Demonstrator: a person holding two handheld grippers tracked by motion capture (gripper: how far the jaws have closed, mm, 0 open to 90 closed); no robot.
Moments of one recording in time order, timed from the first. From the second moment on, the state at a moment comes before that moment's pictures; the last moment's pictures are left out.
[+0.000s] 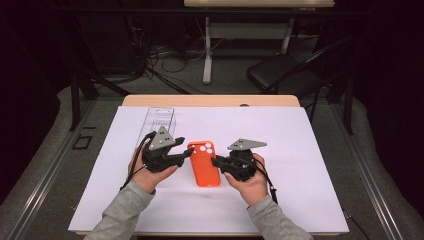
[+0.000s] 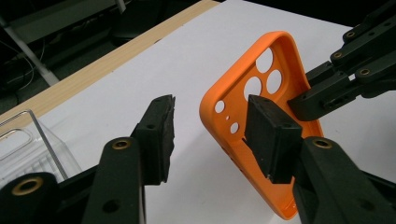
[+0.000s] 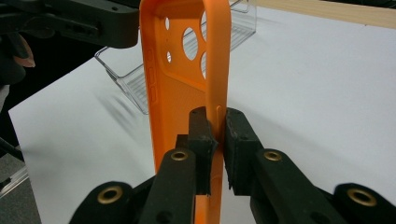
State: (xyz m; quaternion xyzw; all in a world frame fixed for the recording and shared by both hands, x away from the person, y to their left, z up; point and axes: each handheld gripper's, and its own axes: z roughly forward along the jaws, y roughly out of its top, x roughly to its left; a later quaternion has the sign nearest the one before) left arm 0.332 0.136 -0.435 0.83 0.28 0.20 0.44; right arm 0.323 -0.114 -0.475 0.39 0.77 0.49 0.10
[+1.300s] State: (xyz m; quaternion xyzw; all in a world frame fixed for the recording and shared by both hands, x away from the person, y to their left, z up) left arm 0.332 0.129 -0.441 0.85 0.27 0.21 0.39; right arm 0.316 -0.102 -0.478 0.38 0.79 0.47 0.13
